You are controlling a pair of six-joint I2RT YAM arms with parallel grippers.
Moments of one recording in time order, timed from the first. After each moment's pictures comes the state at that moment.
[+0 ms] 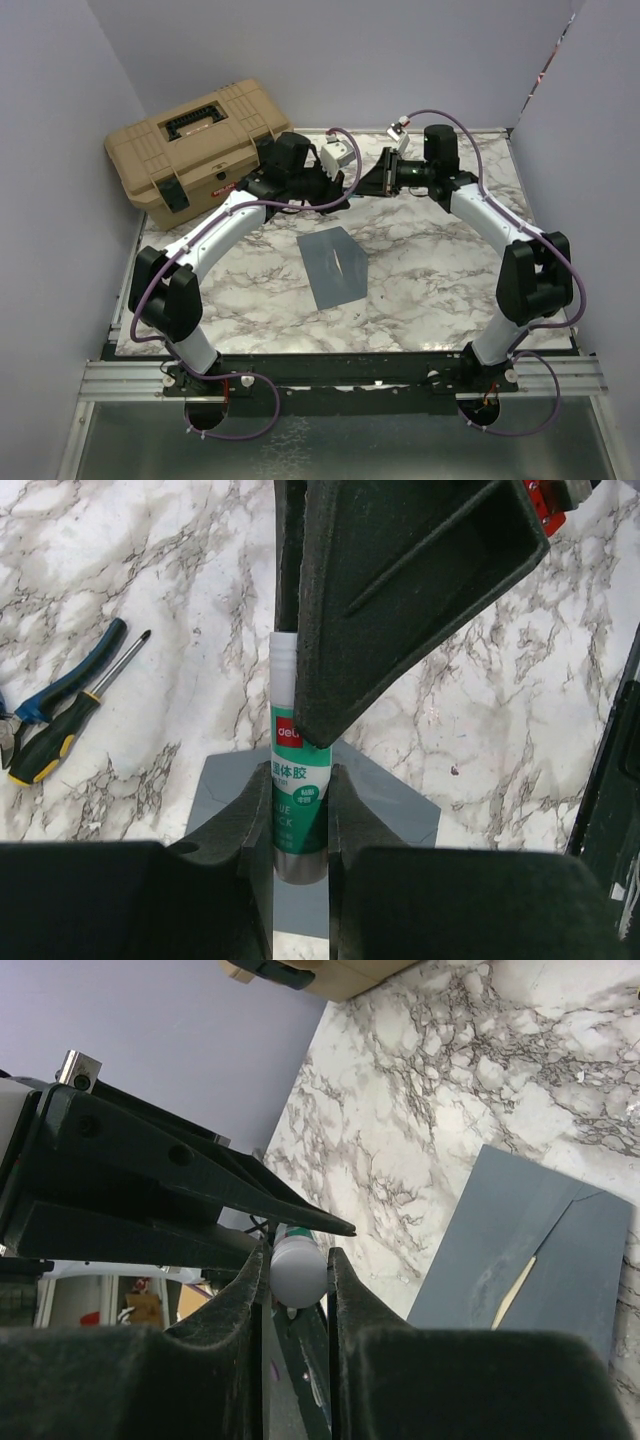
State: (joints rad) left arm -0.55 1.65 1.43 -0.35 0.57 0.12; right arm 0.28 1.70 1.31 -0.05 -0.99 0.65
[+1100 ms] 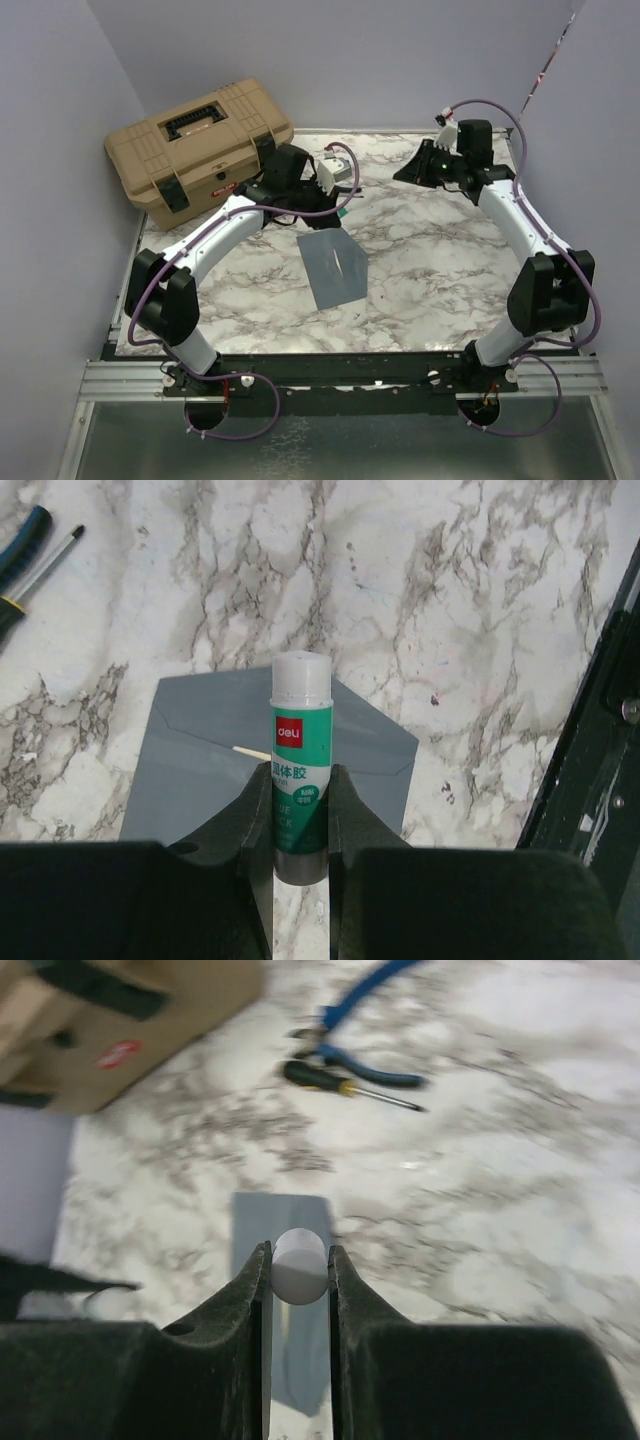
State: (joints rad) left arm -0.55 1.62 1.37 -0.49 0.60 0.17; right arm 0.13 1.59 1.37 -0.32 -0.66 0.33
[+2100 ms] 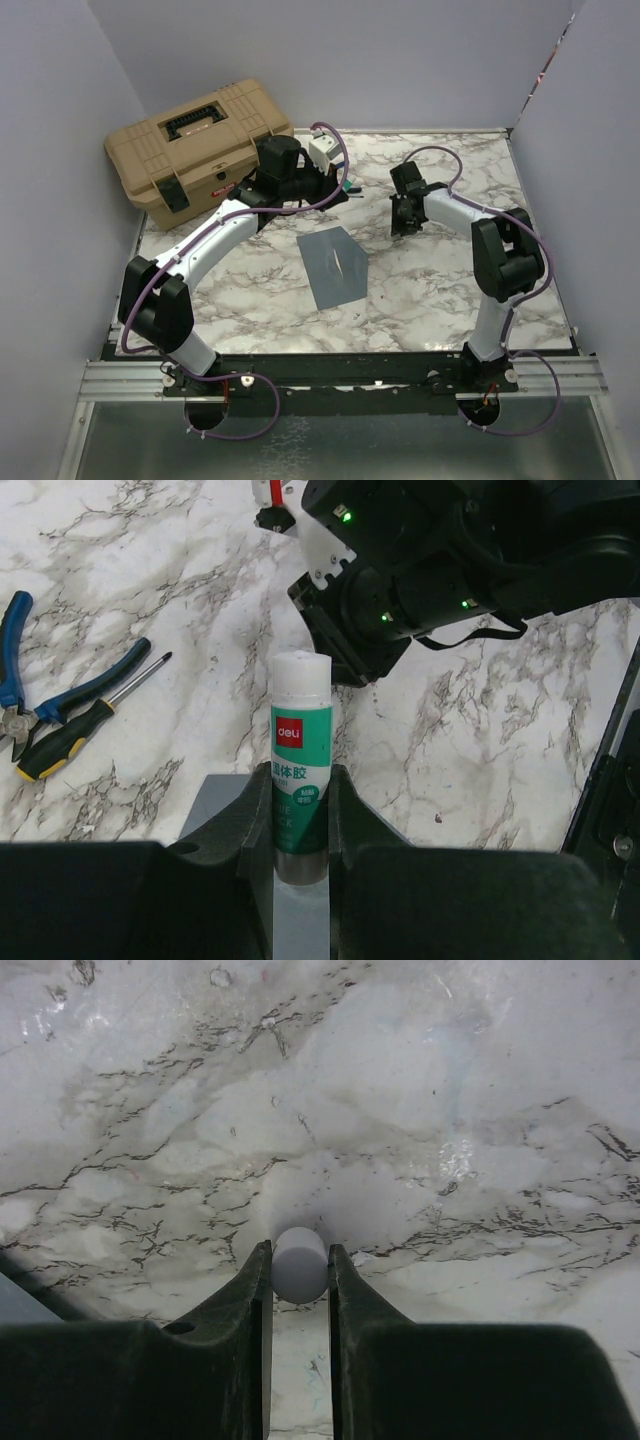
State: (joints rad) left arm -0.55 1.57 1.33 -0.17 0.51 -0.06; right arm 0.34 1.89 1.29 -0.52 0.12 0.36
